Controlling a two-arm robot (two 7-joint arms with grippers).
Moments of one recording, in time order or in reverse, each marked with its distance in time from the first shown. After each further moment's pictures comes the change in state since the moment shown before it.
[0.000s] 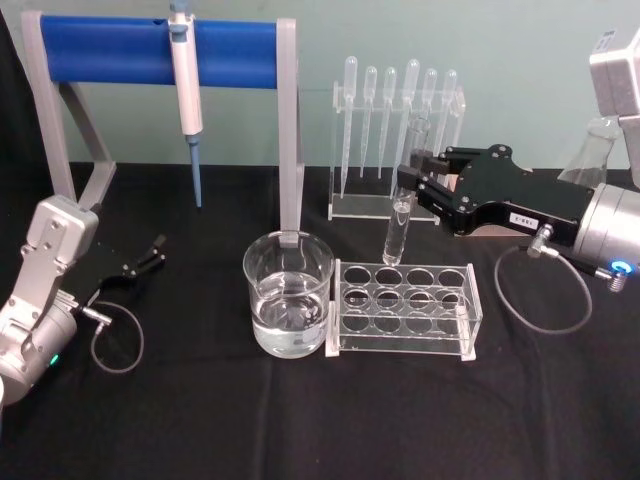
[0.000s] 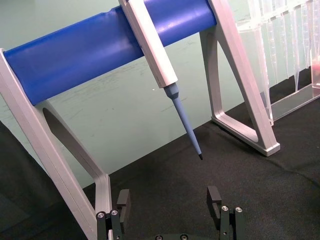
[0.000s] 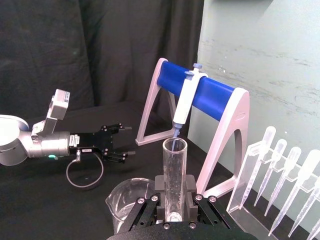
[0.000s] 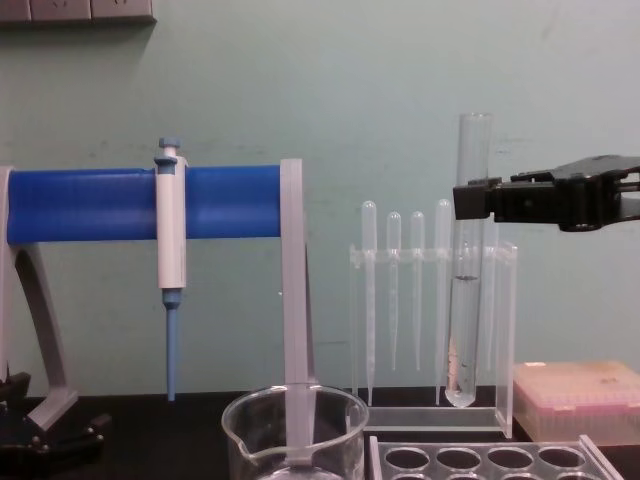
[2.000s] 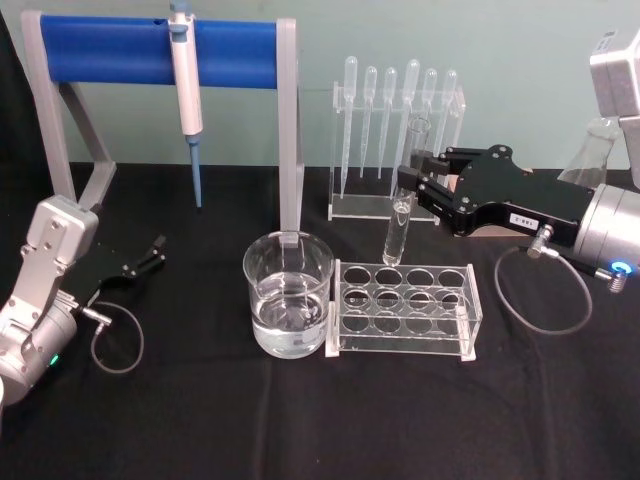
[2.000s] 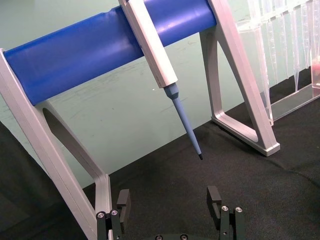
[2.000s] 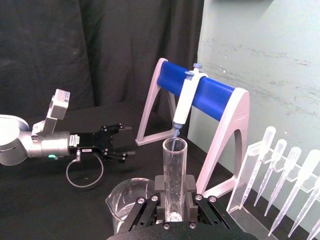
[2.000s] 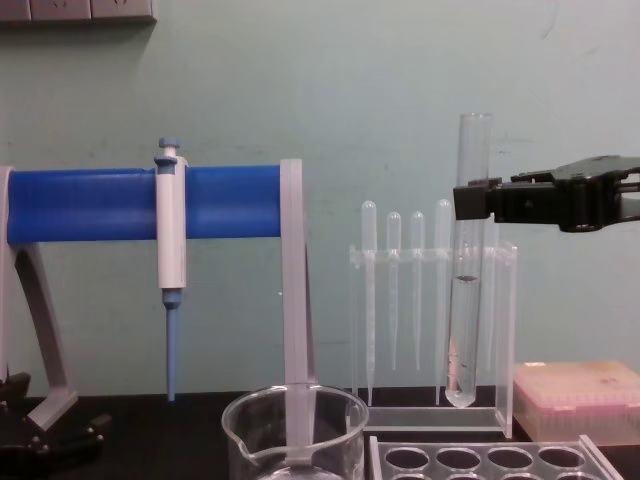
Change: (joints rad) left arm 0.000 0.000 0.000 0.000 0.000 0.000 0.000; right arm -0.002 -0.001 0.002 0.001 -0.002 -0.002 0.002
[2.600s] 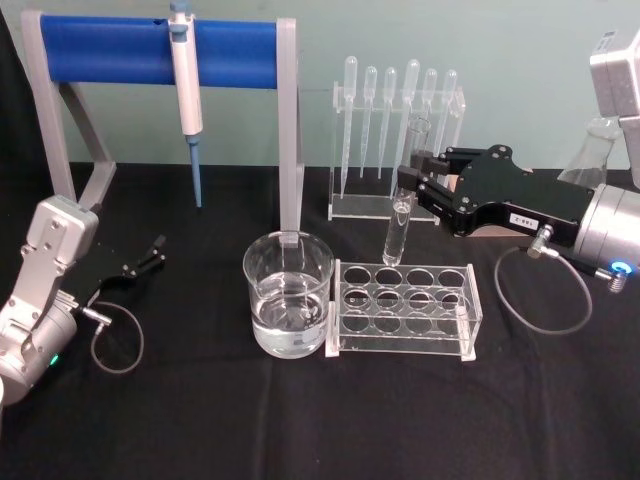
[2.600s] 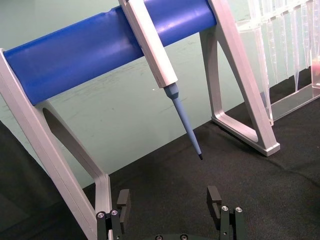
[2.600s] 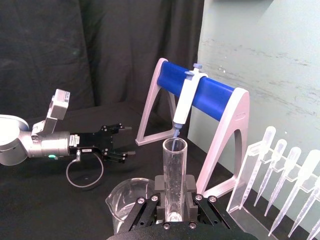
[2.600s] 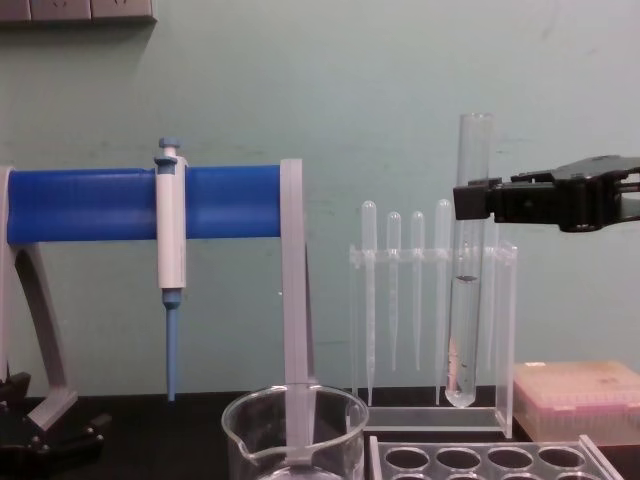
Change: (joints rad) left arm 0.000 0.000 0.000 0.000 0.000 0.000 0.000; right arm 0.000 0.000 0.000 0.000 0.000 0.000 0.000
